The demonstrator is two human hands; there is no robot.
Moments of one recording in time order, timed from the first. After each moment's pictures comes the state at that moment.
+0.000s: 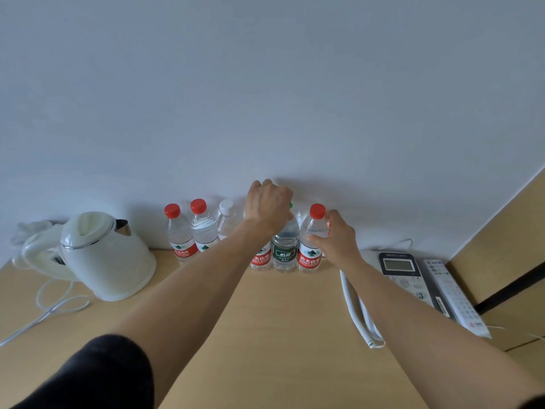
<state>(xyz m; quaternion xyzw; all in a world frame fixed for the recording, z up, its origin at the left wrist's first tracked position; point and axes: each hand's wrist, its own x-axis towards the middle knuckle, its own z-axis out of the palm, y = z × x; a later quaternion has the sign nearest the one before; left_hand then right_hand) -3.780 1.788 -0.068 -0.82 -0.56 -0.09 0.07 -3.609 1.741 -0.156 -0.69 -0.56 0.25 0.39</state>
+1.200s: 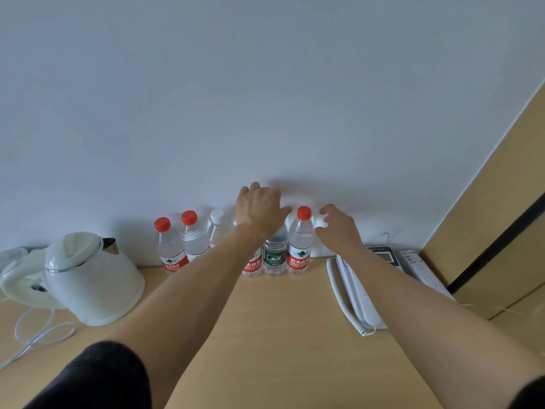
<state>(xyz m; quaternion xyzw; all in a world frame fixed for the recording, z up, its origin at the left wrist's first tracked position) -3.782 1.780 -0.059 -0.82 -0.55 -0.14 0.06 -3.603 1.723 -0.105 -0.77 -0.53 0.19 0.29</state>
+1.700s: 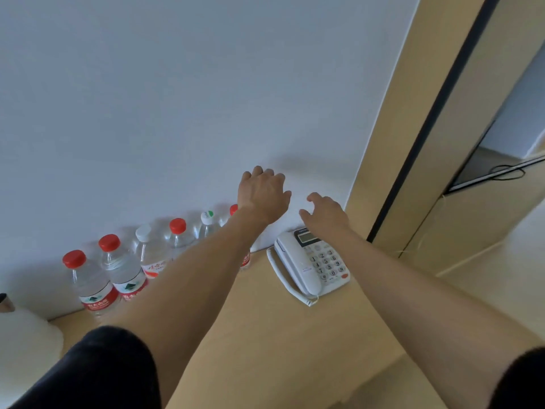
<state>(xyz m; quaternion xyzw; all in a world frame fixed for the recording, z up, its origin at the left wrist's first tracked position) -3.677 1.736 -0.024 -0.91 -0.37 -0.16 0.04 -3.555 1.636 -0.058 -0.87 -0.45 0.06 0.20</state>
